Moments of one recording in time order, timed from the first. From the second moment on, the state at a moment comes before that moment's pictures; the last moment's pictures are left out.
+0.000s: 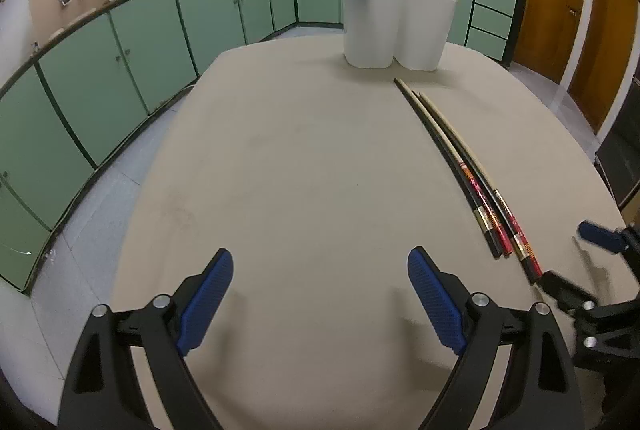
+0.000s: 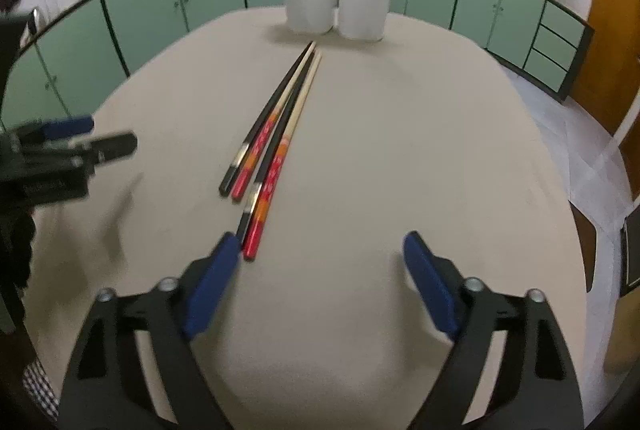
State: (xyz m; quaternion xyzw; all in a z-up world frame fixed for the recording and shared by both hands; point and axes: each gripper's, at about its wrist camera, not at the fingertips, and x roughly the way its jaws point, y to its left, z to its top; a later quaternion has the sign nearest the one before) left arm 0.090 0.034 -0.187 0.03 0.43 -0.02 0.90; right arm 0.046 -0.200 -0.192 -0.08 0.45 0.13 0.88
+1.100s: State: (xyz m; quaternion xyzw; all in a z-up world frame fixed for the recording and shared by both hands) left arm 0.096 -0.012 -0.198 0.04 0.46 -0.08 0.88; right arm 0.051 -0.227 -0.187 -0.03 0.44 0.15 0.88
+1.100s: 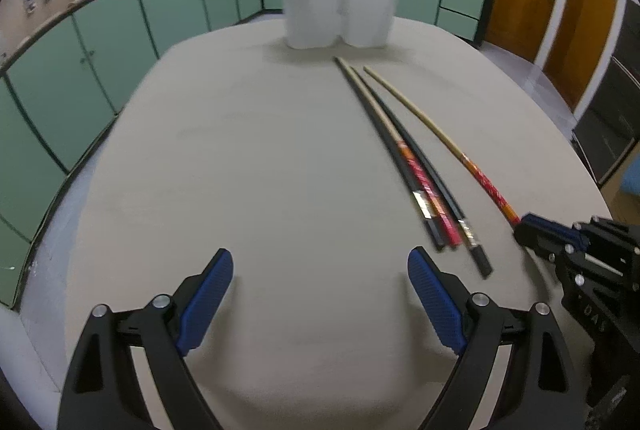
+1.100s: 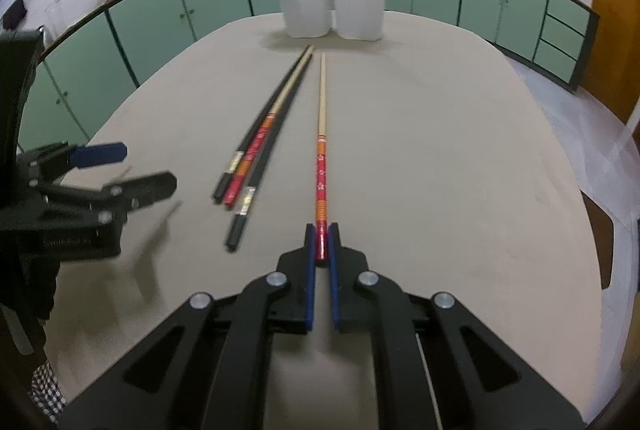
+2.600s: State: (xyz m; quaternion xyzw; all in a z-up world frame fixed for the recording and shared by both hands) left arm 0.088 -0.037 -0.204 0.04 0.44 -0.09 0.89; right arm 0.050 -0.238 -0.189 -0.01 0.44 0.16 0.88
